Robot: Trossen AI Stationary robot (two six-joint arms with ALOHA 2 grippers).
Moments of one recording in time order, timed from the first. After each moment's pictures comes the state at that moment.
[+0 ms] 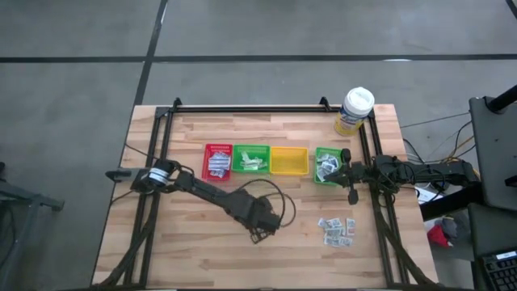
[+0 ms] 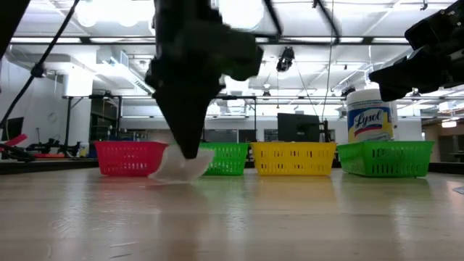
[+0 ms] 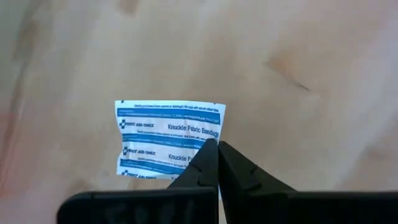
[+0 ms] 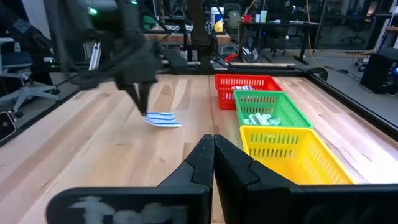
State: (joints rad) left arm -0.34 2.12 1.74 -1.07 -0.12 -0.83; right arm 0.02 0.13 0.01 0.01 -0.02 0.02
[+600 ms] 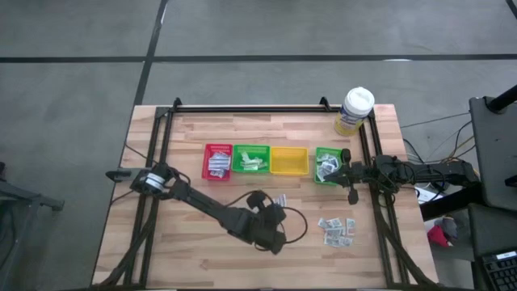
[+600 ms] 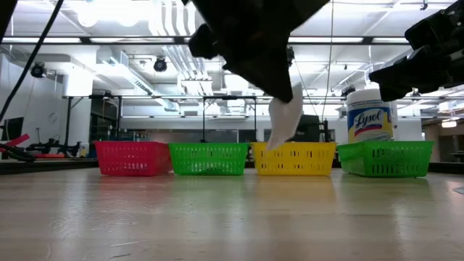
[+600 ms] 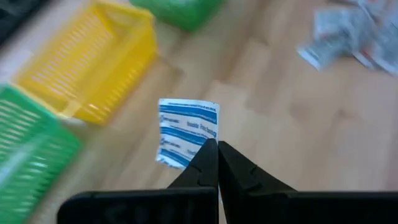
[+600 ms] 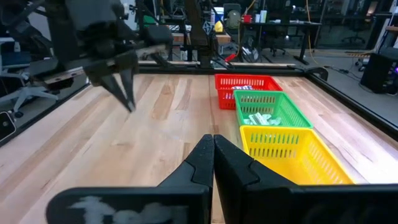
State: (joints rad) left arm -0.43 2.12 1.75 -0.67 -0.71 -0.69; right arm 0.02 0.13 0.01 0.01 -0.02 0.02
